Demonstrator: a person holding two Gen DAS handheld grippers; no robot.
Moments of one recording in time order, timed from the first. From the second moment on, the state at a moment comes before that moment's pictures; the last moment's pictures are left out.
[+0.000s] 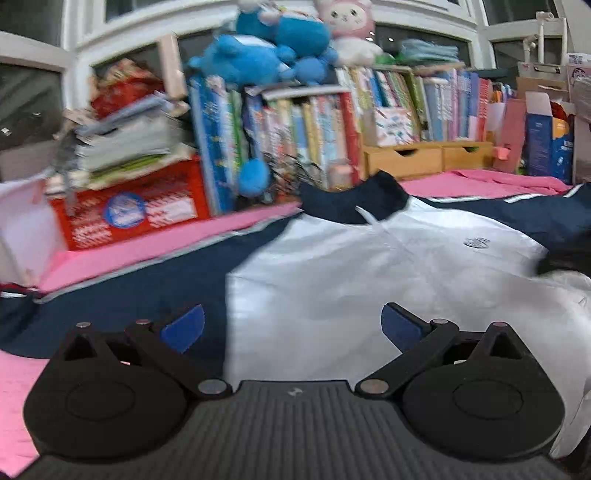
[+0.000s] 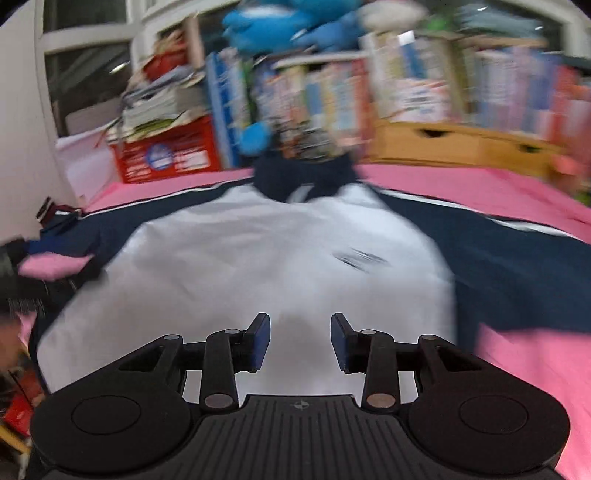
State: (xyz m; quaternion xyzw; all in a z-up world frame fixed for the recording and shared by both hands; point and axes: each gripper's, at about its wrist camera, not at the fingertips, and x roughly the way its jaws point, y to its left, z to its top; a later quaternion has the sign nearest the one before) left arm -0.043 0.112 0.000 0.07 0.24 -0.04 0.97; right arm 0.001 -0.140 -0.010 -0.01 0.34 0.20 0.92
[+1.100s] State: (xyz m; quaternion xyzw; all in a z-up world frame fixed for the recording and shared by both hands) left arm -0.038 0.099 -0.036 0.01 0.32 0.00 0.95; right arm 0.059 -0.124 -0.018 0.01 0.27 0.16 0.95
